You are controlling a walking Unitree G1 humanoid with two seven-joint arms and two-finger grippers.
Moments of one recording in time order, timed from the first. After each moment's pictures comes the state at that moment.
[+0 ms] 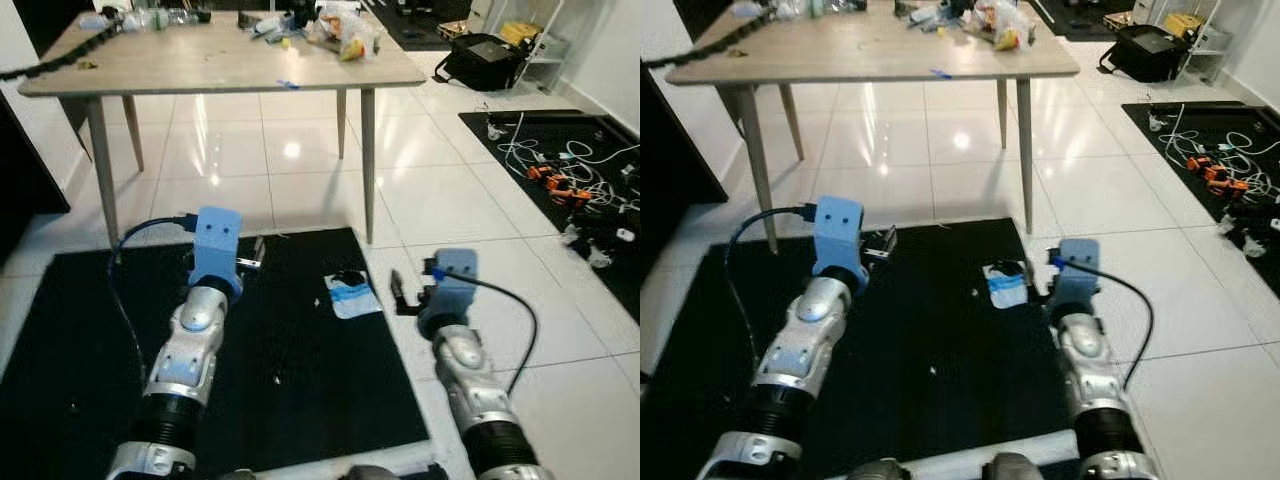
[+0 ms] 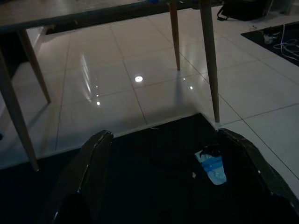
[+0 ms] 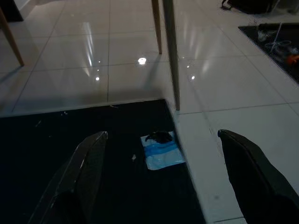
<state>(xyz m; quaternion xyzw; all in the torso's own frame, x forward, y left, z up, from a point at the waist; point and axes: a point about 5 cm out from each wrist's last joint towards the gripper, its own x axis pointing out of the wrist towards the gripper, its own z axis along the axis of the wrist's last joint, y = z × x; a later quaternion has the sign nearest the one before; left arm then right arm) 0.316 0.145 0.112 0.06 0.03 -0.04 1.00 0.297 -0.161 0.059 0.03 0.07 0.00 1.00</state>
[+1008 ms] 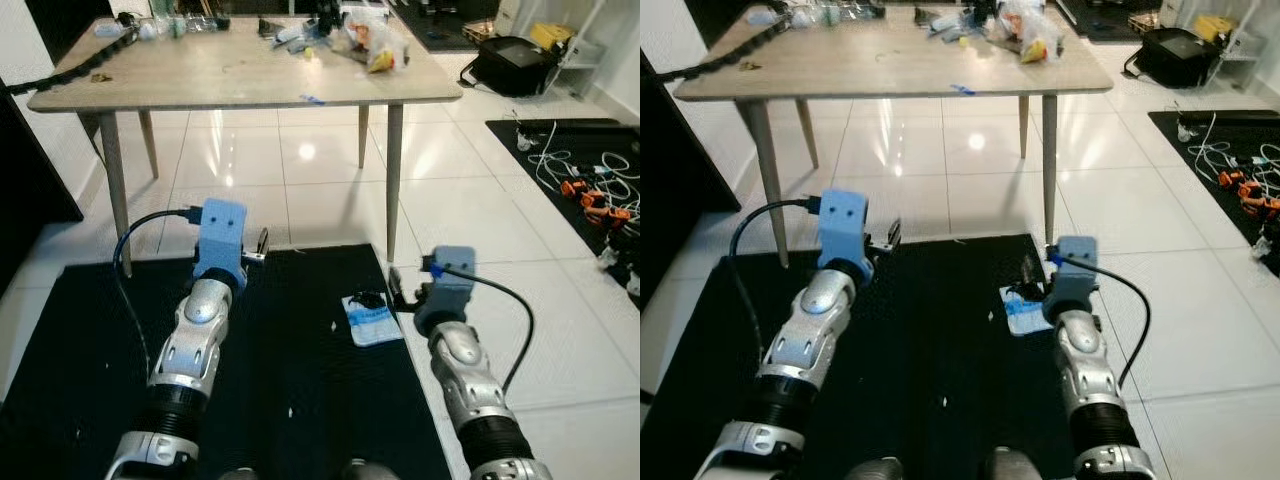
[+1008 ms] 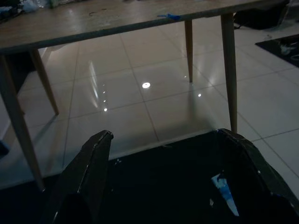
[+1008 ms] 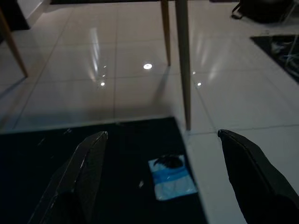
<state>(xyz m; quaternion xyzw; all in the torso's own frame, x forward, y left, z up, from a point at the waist) 0.323 0.138 0.120 0.06 0.01 -0.04 1.00 0.305 -0.167 0.066 0.02 0.07 -0.01 1.00</state>
